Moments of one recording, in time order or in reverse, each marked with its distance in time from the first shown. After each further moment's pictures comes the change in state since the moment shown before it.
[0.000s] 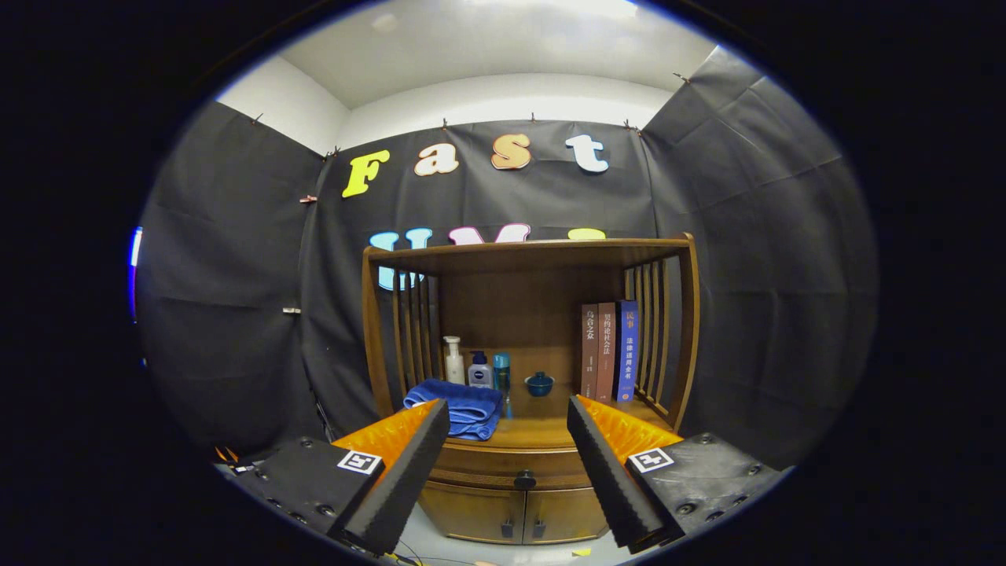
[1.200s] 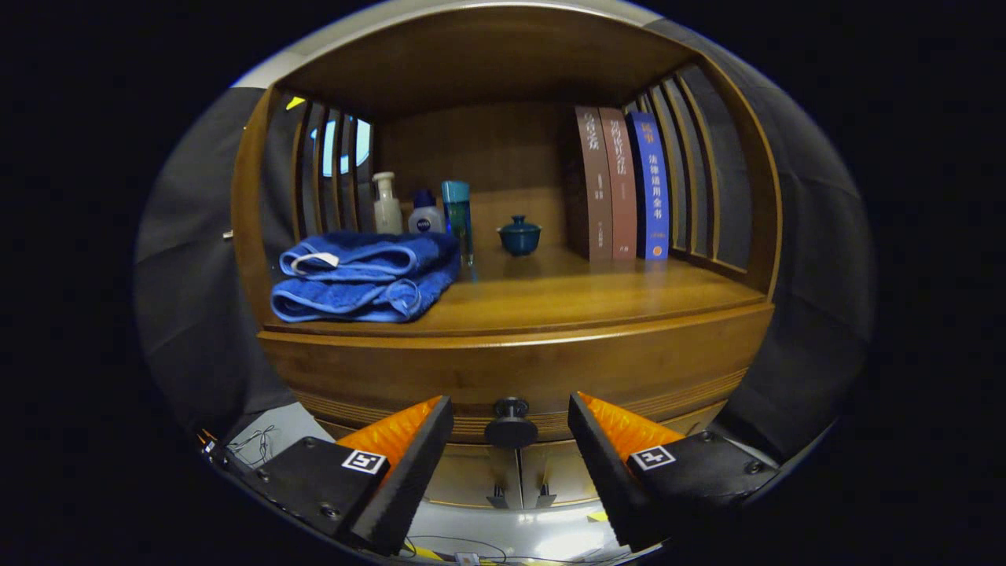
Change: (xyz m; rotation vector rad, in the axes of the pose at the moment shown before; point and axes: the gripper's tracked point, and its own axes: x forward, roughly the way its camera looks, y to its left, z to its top) arm 0.160 -0.030 -0.277 0.052 0.396 -0.103
